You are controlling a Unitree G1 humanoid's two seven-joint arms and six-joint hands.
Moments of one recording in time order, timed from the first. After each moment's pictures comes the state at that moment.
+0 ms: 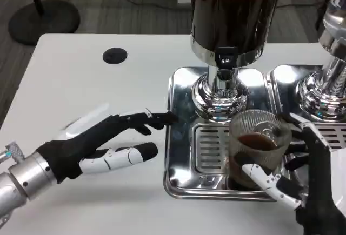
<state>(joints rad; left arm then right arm) -0.21 0.58 -0.10 0.55 0.05 -0.84 -0.58 0.37 -0.05 0.20 -0.12 -0.60 -0.17 -0.54</state>
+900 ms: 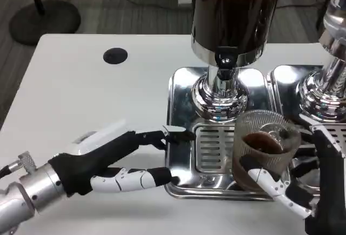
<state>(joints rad) -0.16 0.58 -0.14 0.47 0.08 -0.89 -0.58 0.48 -0.04 0.21 -0.24 -0.60 -0.20 -0.52</state>
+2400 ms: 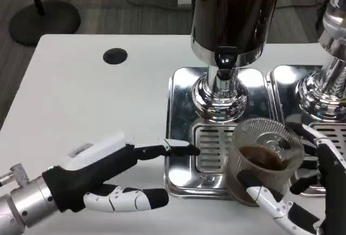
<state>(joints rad) -0.07 0.62 -0.14 0.36 0.01 -0.93 -0.62 0.67 0.00 0.25 -0.37 -0.63 -0.30 -0.53</state>
